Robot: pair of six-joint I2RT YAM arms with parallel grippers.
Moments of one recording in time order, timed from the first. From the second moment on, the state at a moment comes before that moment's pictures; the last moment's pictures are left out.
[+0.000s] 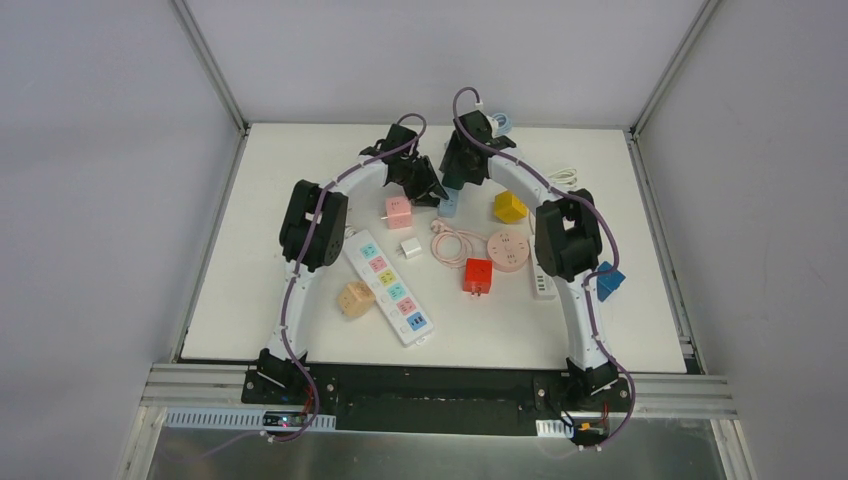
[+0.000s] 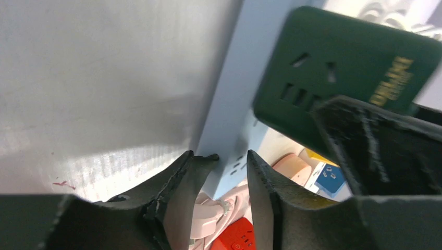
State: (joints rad) left arm -0.42 2.36 1.89 -0.45 0.45 -0.86; right arm 0.49 2.30 2.00 -0.57 0.16 0.70
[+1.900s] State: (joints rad) left arm -0.44 2.31 1.86 -0.61 0.45 -0.82; right arm 0.39 2.19 1.76 -0.40 -0.23 0.73
